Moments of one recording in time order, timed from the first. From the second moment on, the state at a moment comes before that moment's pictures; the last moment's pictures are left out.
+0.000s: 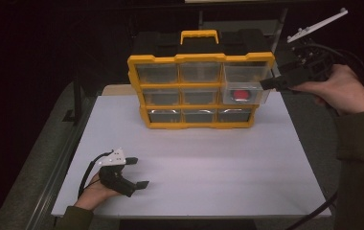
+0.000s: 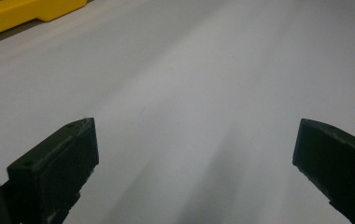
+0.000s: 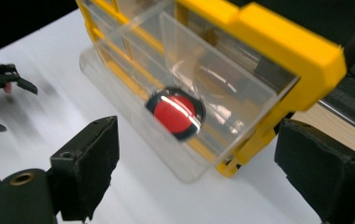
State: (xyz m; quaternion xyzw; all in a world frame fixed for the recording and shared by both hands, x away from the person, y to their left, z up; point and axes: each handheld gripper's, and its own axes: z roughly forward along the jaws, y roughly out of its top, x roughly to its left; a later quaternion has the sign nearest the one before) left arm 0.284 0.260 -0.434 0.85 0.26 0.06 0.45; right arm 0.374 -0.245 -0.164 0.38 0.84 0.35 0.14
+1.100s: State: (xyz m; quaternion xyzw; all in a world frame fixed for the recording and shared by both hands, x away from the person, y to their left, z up) left arm 0.283 0.257 -0.434 0.85 0.25 0.06 0.46; right arm 0.339 -0.236 -0.270 0.38 0.83 0.37 0.15
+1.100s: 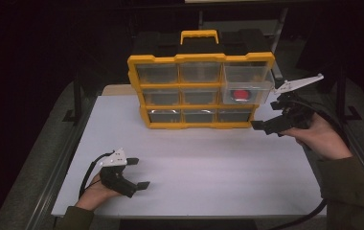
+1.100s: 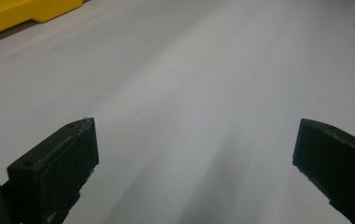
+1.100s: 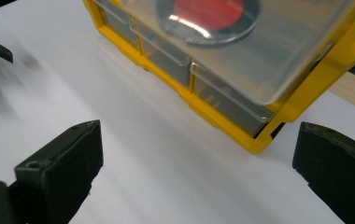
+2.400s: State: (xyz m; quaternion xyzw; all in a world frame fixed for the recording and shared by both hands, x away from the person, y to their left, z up) left arm 0.282 0.258 -0.434 0.85 0.25 0.06 0.45; right arm 0.310 -0.166 -0.401 0.34 0.85 0.38 0.14
